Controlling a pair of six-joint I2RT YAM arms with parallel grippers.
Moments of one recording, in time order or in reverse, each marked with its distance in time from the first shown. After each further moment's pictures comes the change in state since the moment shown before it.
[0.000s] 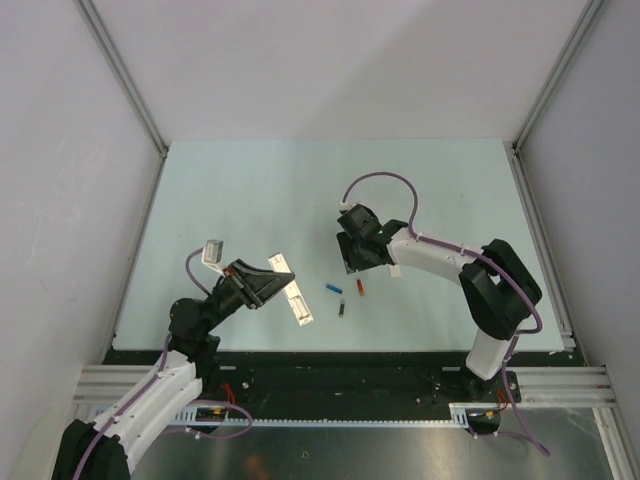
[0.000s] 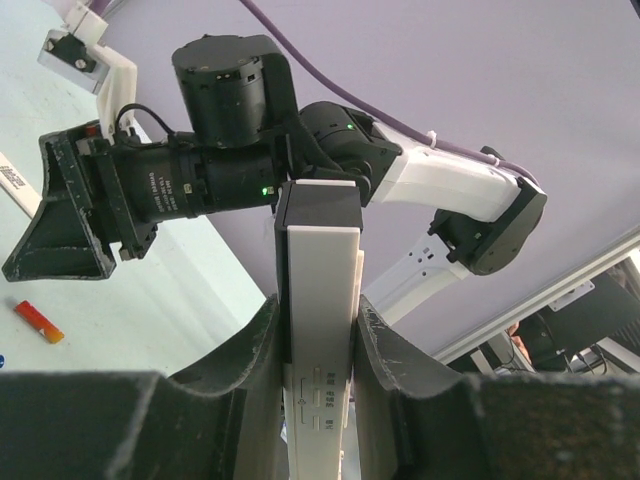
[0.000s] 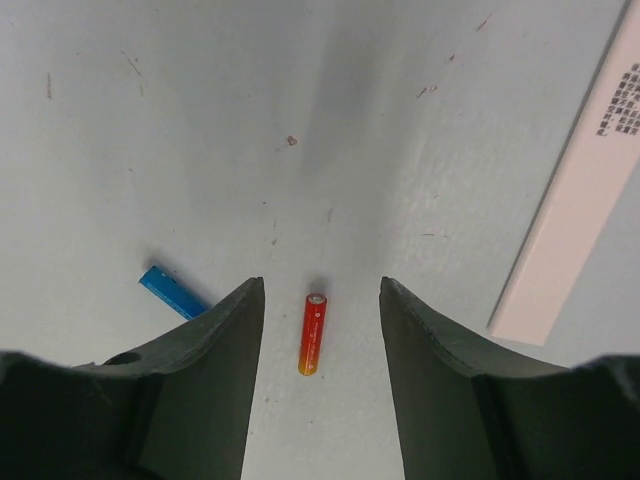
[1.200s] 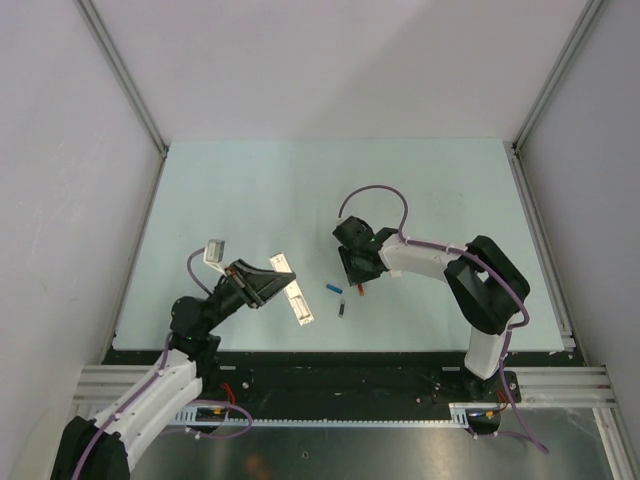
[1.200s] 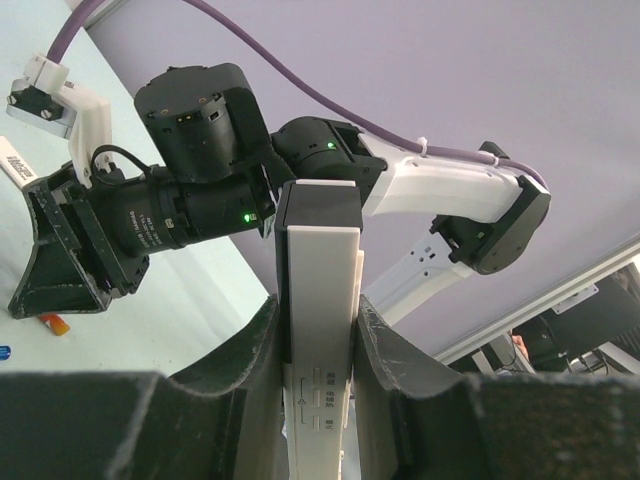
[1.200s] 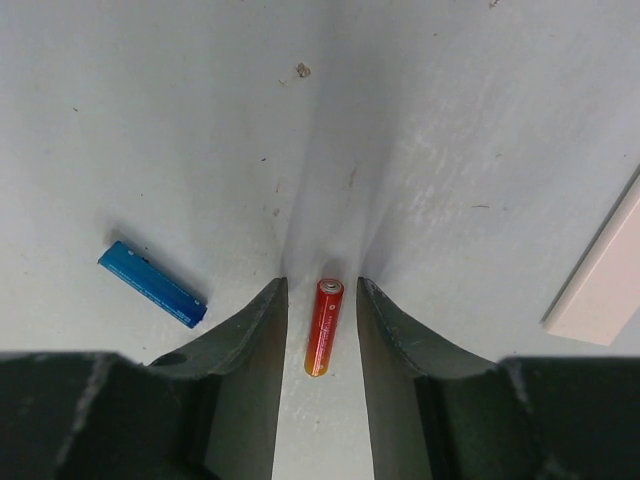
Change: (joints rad) left arm 0.000 0.016 0.000 -0.002 0.000 0.000; right arm 0.031 0.076 -0.034 -0.018 -0.038 0.025
